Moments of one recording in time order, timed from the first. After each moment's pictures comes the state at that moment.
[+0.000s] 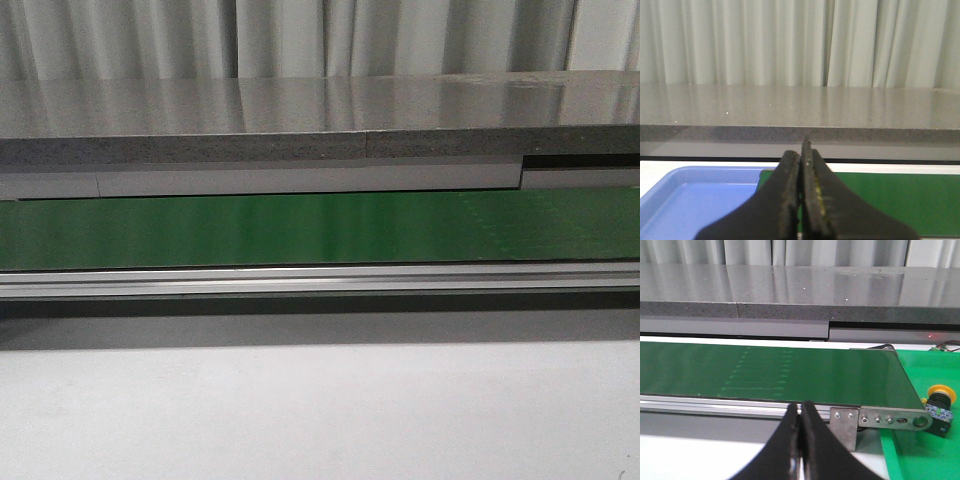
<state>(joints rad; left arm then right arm) 0.02 0.00 -0.01 0.09 -0.04 -0.13 0.08 -0.01 0.03 0.00 0.11 0.00</state>
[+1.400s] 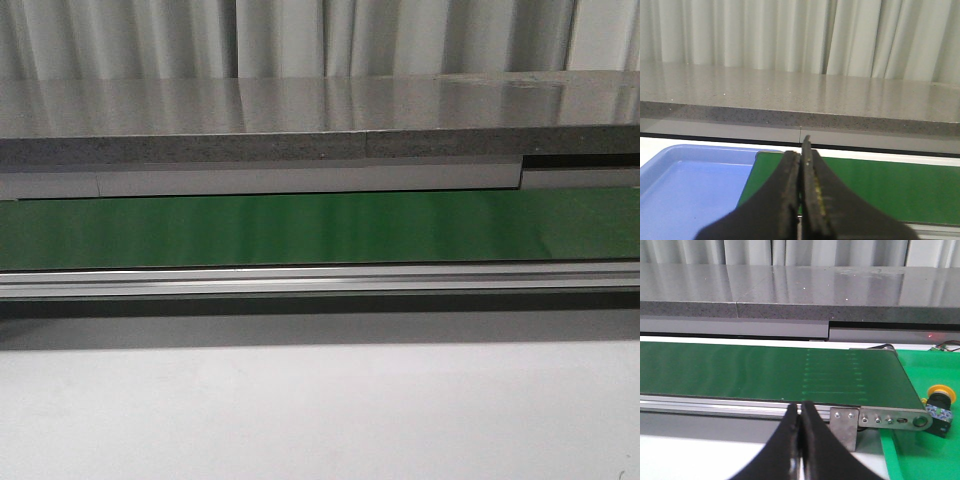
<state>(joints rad) 0.02 0.00 -0.01 0.10 0.02 -0.19 0.08 -0.01 0.03 0.00 0.11 0.00</state>
